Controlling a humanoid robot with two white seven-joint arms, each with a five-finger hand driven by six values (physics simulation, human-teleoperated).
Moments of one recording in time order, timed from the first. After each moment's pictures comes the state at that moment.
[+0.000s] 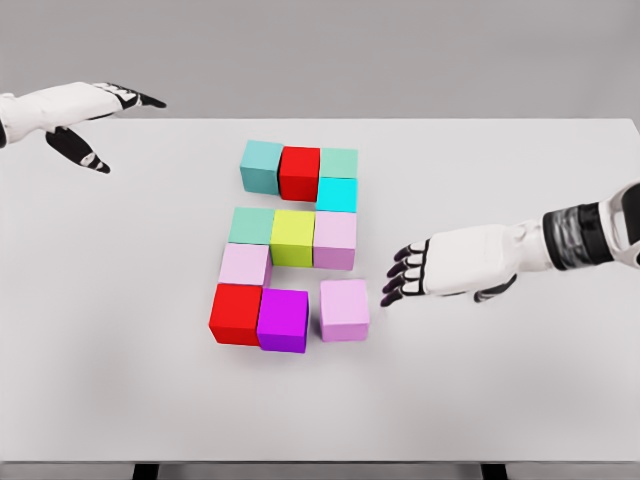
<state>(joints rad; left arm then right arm) -0.89 0.70 -0.55 -0.97 -0.34 -0.61 -0.61 -0.99 -0.98 1.17 -1.76 0.26 -0.61 0.61</state>
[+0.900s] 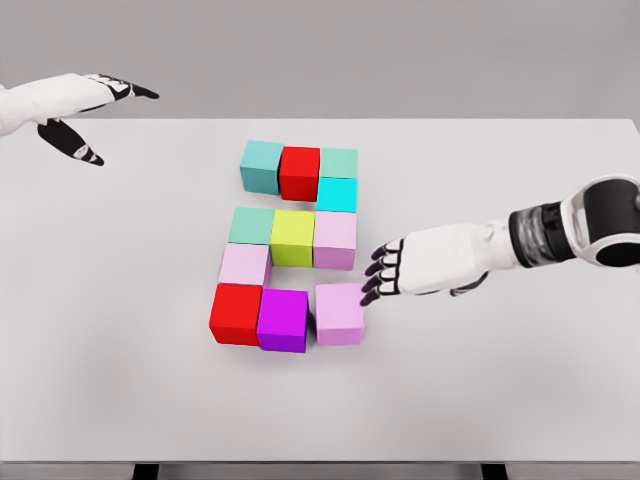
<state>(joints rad) -0.90 0.70 -0.53 -0.96 -0.34 -0.61 -0.61 -0.98 -0.89 1.17 -1.73 0.35 -0.61 0.61</state>
